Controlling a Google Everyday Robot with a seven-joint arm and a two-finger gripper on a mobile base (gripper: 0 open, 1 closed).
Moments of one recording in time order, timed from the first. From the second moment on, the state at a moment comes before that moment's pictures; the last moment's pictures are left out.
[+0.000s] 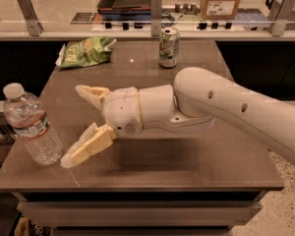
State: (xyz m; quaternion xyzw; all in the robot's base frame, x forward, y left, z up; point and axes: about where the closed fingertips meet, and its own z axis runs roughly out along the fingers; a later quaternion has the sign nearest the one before) arm 0.423 0.155 0.901 -0.57 0.50 0.45 0.46
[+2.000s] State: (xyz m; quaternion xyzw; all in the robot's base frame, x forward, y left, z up) arm 0.411 0.235 0.917 -0.53 0.51 0.46 0.50
